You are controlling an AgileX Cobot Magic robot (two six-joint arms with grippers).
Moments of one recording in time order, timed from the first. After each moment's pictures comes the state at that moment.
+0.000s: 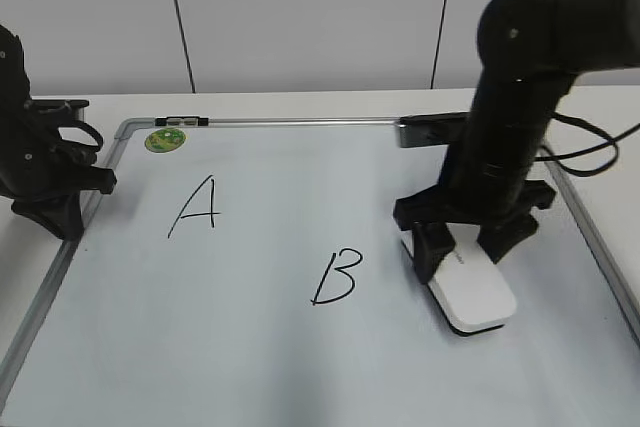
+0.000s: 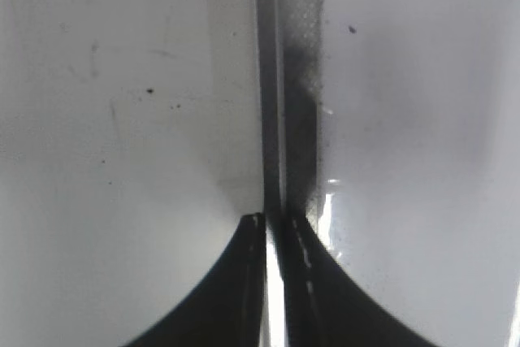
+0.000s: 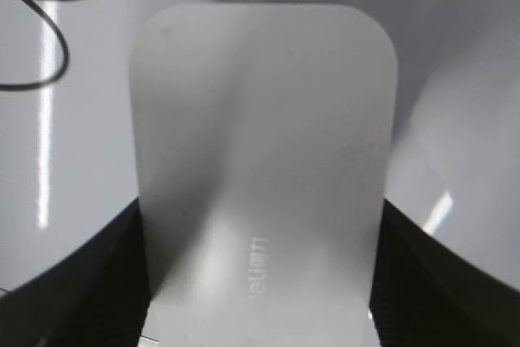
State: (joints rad) left arm -0.08 2.09 -1.38 -0.02 0.84 -0.07; right arm 0.38 1.94 -1.35 0.17 1.10 0.00
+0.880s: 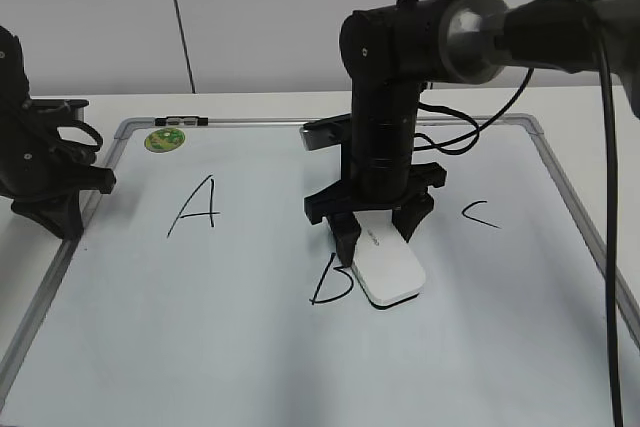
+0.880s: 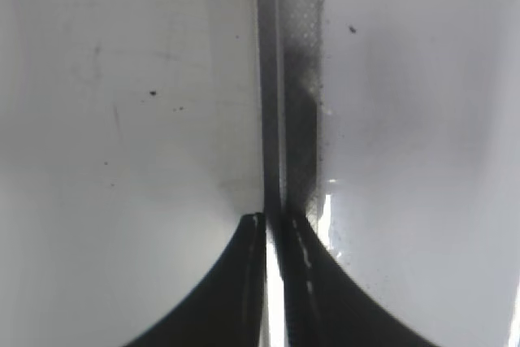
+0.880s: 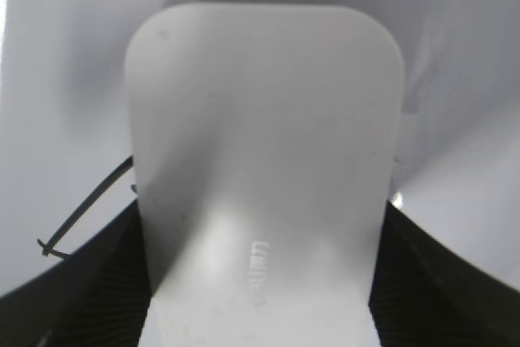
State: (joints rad) left arm -0.08 2.09 -1.38 -0.02 0.83 -0.07; right arm 0.53 2.26 -1.79 0.08 1.24 0.08
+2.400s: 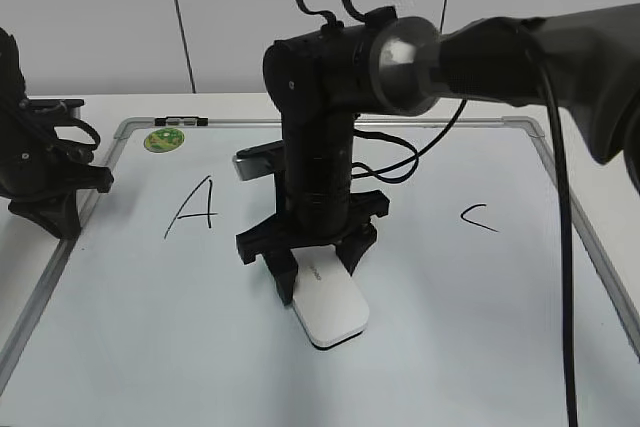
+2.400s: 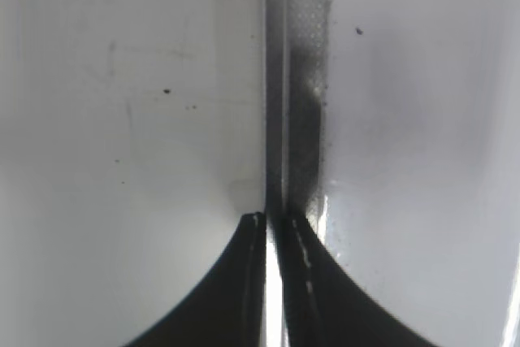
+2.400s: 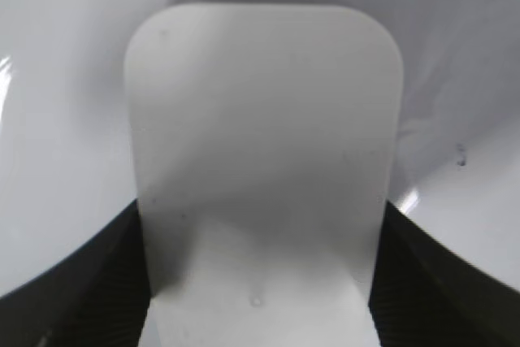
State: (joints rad) left arm -0.08 2.09 -1.38 -0.04 0.83 -0.07; right arm 0.67 2.27 -1.79 0.09 1.22 0.18
